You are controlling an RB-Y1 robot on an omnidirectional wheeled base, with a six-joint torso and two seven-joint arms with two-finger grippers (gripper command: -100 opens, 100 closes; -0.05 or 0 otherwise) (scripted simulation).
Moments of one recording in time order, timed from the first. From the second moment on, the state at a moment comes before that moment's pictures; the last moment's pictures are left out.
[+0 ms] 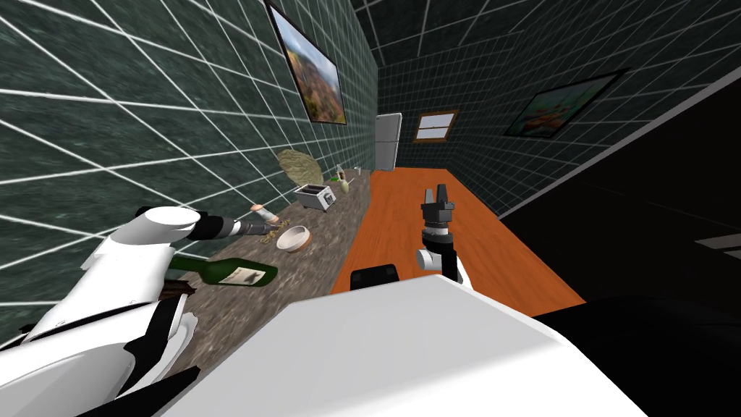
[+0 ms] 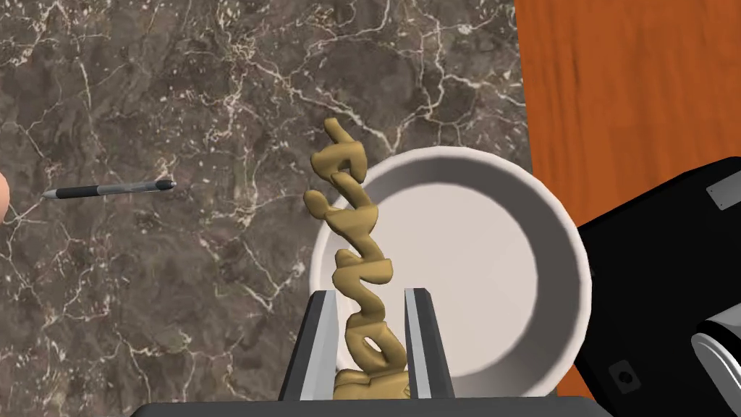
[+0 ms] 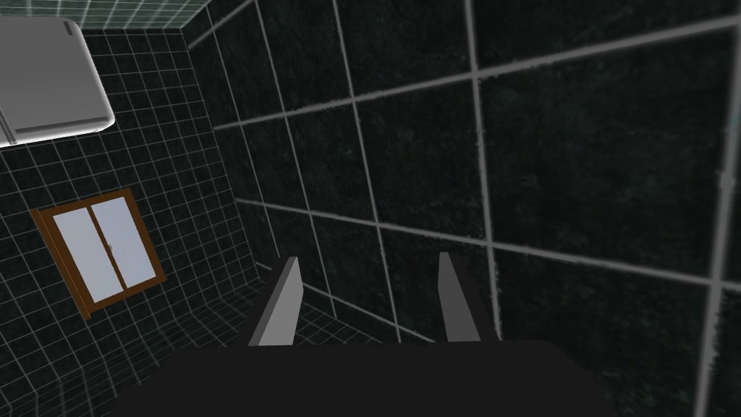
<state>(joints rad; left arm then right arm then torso) -0.39 1.09 0.26 -1.08 1.23 1.43 0.67 0.51 0.05 0.01 -2.27 0.05 -0.58 0.00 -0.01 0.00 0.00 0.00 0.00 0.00</state>
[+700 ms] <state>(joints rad) -0.38 1.08 0.25 -1.07 1.23 1.45 0.67 0.51 0.05 0.01 -2.27 0.05 -0.58 0.00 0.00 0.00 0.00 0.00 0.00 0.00</state>
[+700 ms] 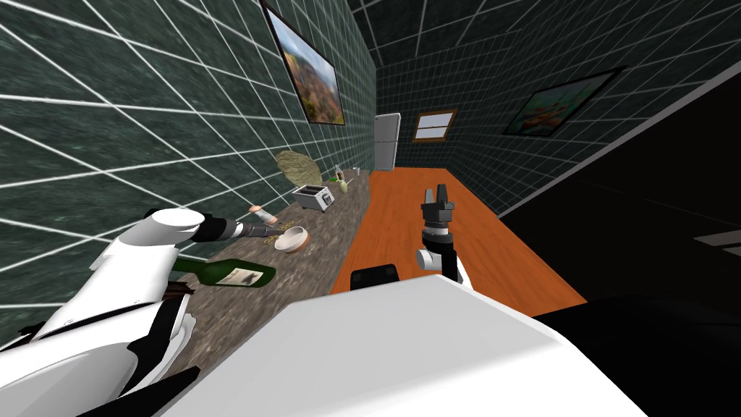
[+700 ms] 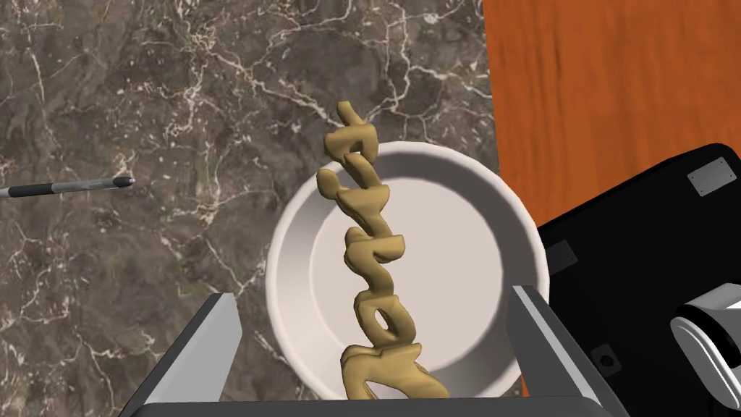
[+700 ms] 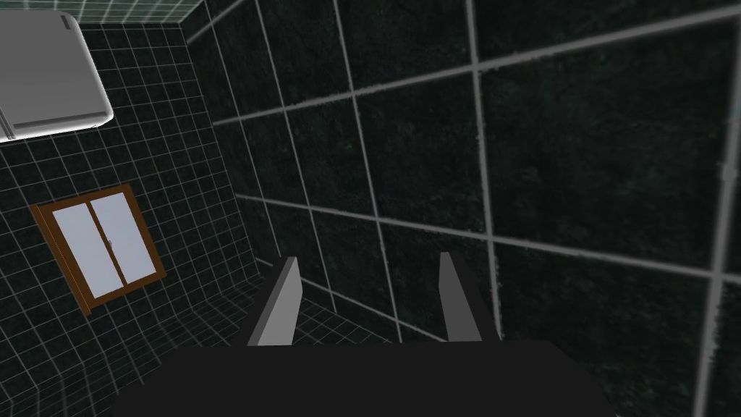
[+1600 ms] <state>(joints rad) -0.39 1.16 0.27 -1.12 1.28 1.53 0.72 0.51 0.05 0.01 -2.27 0.05 -0.58 0.00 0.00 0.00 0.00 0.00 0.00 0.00</state>
